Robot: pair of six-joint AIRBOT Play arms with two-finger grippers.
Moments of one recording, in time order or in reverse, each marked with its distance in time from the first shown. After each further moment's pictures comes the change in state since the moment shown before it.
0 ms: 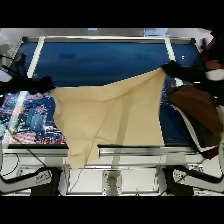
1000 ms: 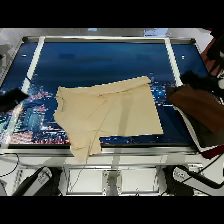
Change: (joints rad) left arm 0.406 0.390 -0.271 0.072 -0.244 0.086; right arm -0.282 0.168 -0.107 -0.447 0.168 0.150
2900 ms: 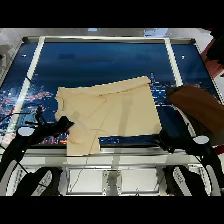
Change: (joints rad) left arm -0.472 0.148 -0.655 -0.414 0.477 -0.109; right arm -0.066 0.436 -0.940 0.282 0.269 0.165
